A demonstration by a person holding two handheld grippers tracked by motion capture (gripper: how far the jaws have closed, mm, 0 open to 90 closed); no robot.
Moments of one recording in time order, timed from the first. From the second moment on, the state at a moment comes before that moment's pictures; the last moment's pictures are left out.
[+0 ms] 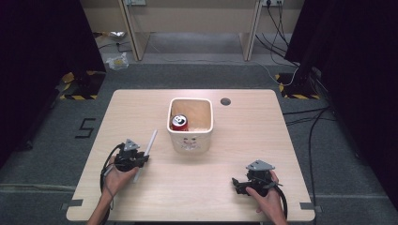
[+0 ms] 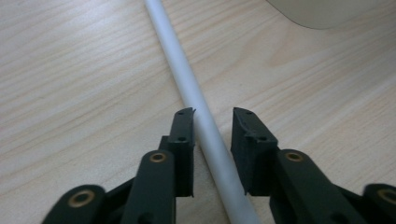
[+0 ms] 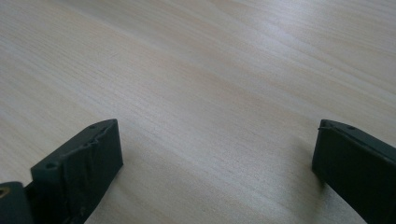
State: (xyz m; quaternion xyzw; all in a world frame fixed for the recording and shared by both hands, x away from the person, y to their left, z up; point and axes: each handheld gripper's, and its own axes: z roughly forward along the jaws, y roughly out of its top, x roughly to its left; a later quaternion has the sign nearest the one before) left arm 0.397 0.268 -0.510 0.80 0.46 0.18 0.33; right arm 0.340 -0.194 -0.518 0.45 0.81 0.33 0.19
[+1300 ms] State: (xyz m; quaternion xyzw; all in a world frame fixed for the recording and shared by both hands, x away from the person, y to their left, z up) left arm 0.405 0.290 -0.455 0.79 0.45 0.21 0.37; right arm 0.340 -0.194 -0.518 0.45 0.81 0.33 0.19
